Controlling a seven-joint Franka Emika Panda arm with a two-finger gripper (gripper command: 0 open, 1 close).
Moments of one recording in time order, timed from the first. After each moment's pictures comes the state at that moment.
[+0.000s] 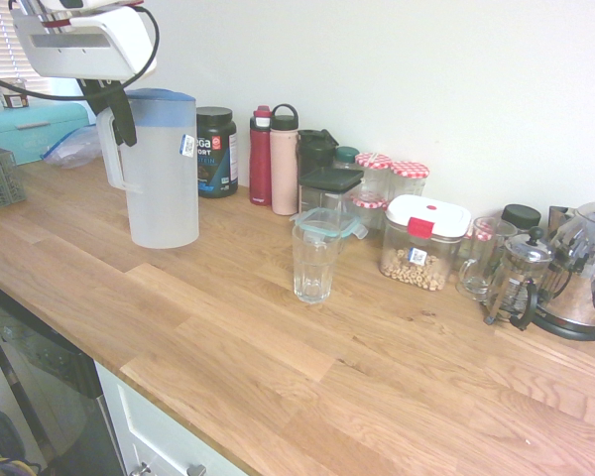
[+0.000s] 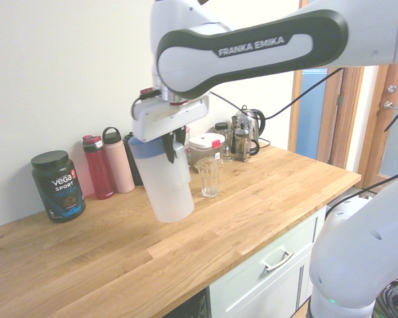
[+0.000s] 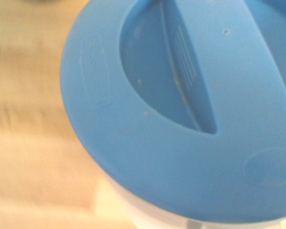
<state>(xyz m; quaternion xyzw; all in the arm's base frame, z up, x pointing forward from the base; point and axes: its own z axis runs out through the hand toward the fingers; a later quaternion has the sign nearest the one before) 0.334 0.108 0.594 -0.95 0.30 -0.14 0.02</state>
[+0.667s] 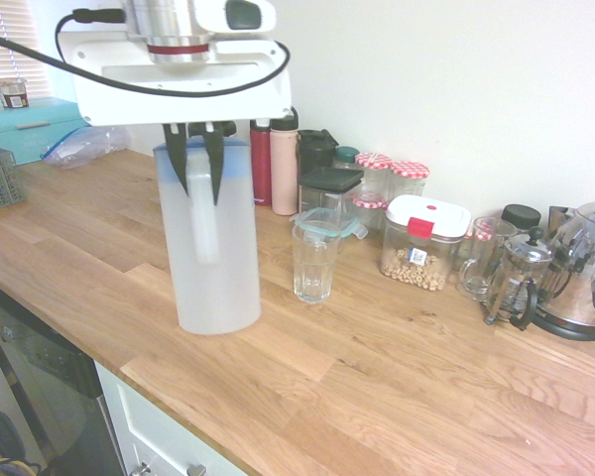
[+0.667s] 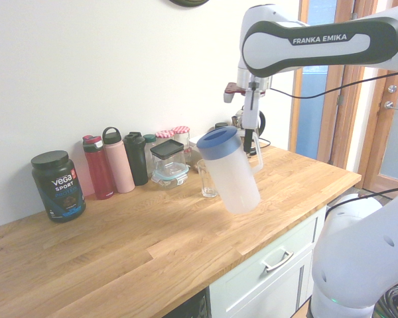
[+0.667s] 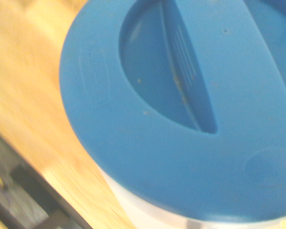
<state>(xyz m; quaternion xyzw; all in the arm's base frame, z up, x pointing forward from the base) 0.312 -0.121 0.577 -1.00 0.00 -0.07 0.00</state>
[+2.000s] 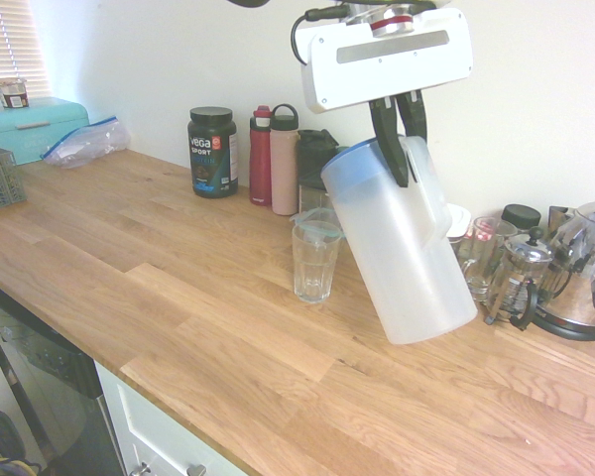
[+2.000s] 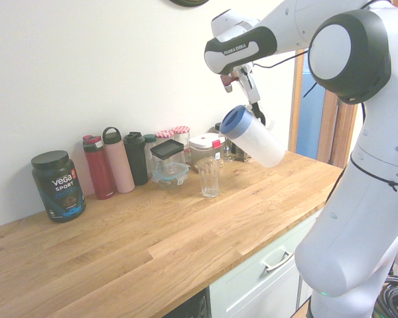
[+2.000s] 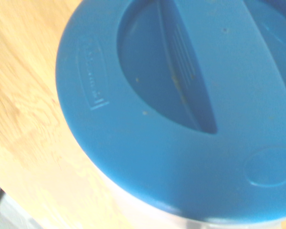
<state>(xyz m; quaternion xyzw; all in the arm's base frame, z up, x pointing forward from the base) 0.470 -0.200 0.609 -0.97 -0.06 0.04 -0.23</state>
